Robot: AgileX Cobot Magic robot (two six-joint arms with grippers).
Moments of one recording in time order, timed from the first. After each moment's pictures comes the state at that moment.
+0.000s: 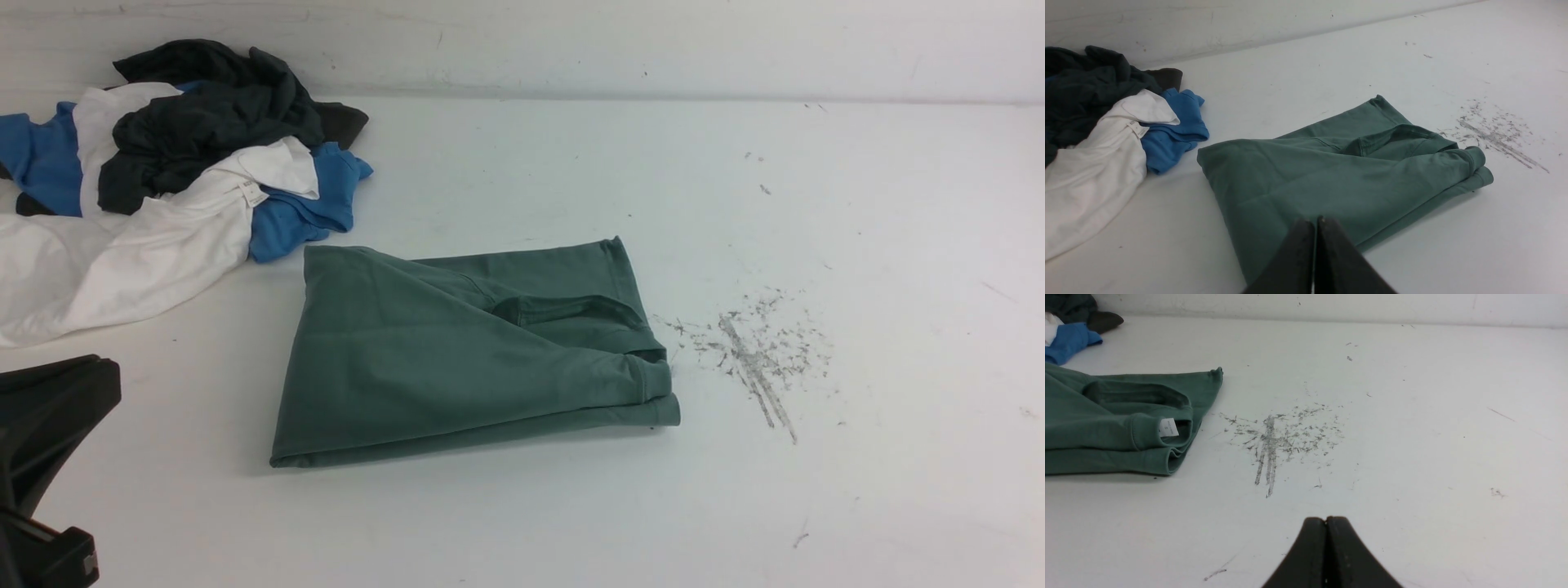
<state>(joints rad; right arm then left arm) 0.09 -0.01 0.02 0.09 0.37 -0.08 -0.22 0.47 -0.55 -0.35 0.50 0.35</state>
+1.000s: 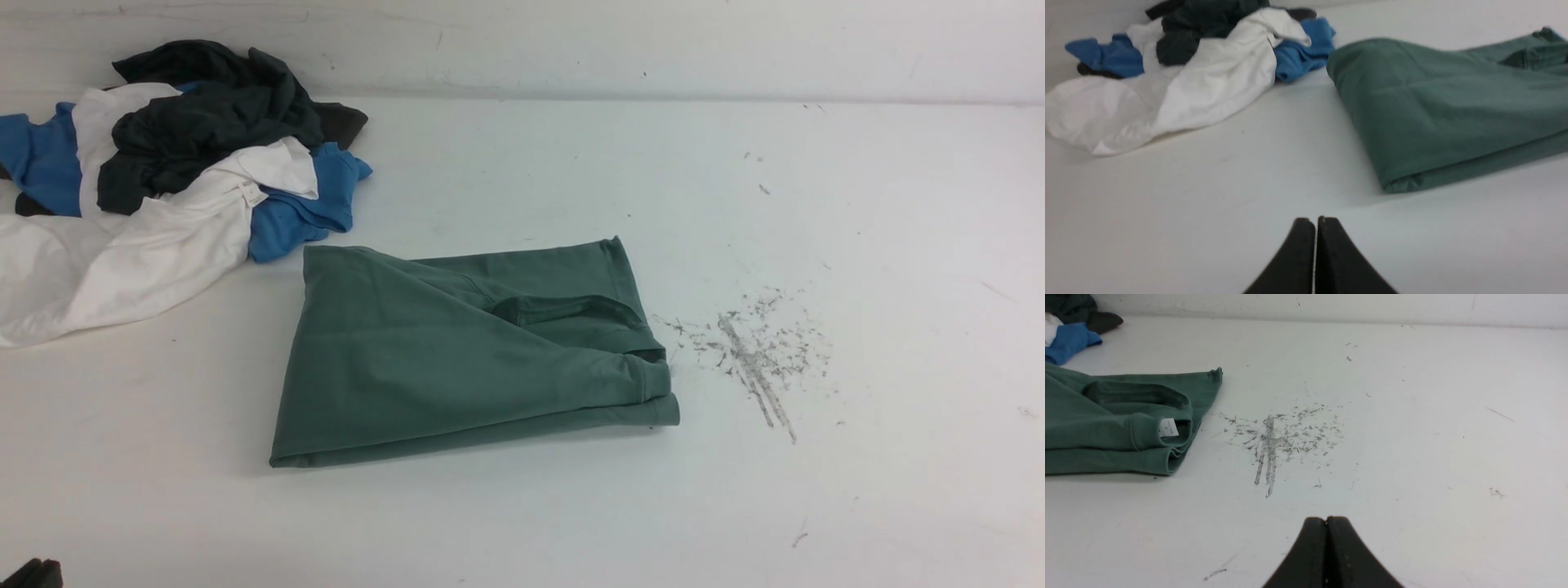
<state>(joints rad) 0.09 -0.01 0.02 0.09 0.37 -0.08 -0.11 -0.01 0.03 0.07 0.36 -0.01</state>
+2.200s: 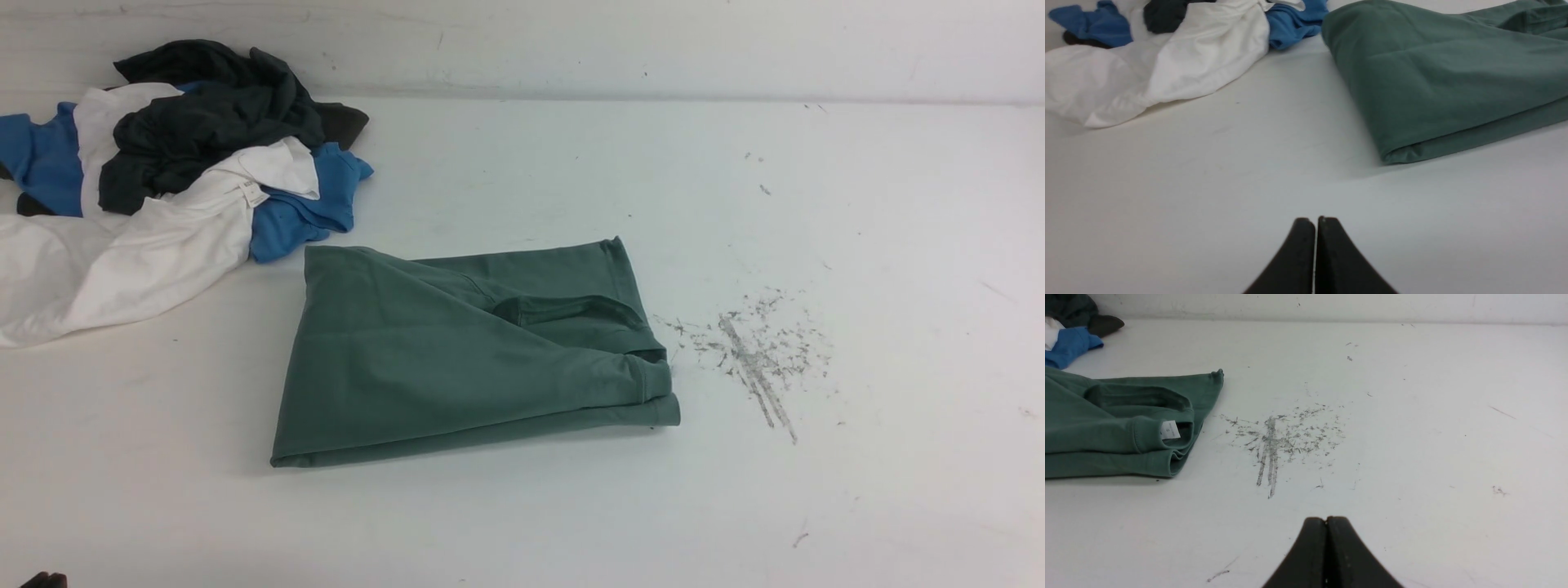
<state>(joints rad) 0.09 -0.01 0.02 0.09 0.37 -0.06 -0.10 -0.01 0.03 0.07 0.38 -0.01</state>
